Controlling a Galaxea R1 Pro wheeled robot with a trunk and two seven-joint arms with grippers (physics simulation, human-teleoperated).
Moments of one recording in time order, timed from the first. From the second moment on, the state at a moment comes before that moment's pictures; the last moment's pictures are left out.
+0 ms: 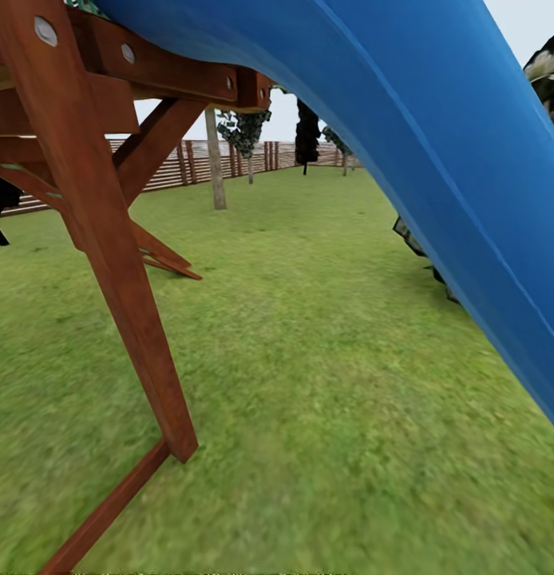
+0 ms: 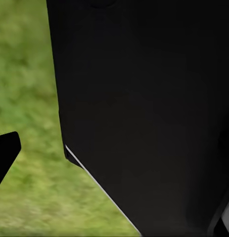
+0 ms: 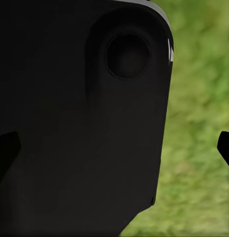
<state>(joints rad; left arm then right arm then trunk) 0.00 -0.01 0.01 -0.03 0.01 -0.01 0.00 -0.04 0.00 0.02 -0.02 0.02 -0.11 -0.01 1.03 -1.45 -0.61</state>
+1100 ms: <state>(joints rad) 0.00 -0.01 0.01 -0.03 0.01 -0.01 0.00 -0.04 0.00 0.02 -0.02 0.02 -0.10 0.00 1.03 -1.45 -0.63</state>
